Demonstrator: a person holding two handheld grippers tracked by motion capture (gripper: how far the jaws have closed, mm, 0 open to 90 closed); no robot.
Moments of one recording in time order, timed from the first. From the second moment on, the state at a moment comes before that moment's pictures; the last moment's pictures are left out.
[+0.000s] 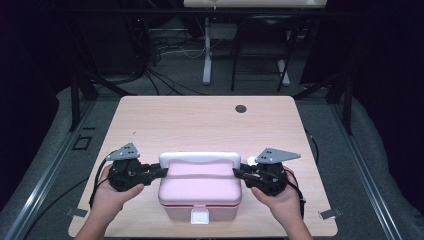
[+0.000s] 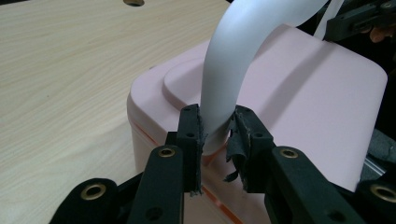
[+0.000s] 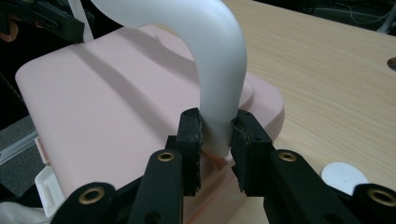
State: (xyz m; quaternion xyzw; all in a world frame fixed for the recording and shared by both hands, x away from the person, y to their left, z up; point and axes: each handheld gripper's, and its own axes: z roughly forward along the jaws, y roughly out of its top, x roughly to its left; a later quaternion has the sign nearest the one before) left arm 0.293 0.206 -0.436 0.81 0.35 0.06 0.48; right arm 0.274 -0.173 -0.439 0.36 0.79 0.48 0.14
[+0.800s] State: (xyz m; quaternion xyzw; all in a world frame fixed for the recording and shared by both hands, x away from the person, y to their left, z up) left arm 0.285 0.222 -0.423 0.79 0.35 0.08 0.49; right arm 0.279 -0.174 -0.427 0.36 0.77 0.50 0.14
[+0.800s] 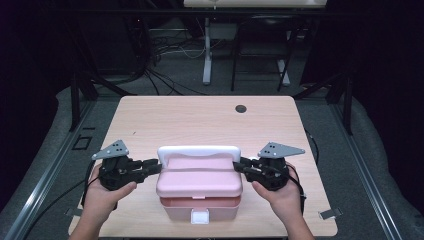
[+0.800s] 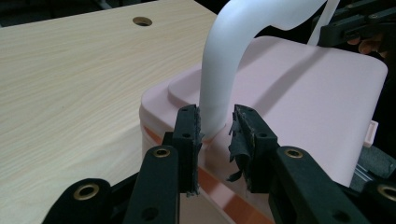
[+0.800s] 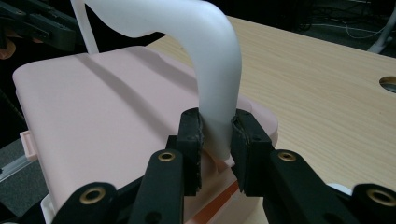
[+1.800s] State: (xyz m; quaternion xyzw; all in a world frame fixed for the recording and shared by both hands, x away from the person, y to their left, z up) left arm 0.246 0.226 -0.443 0.82 0.32 0.07 0.47; right arm 0.281 -0.176 -0.424 0.37 0.76 0.51 0.13
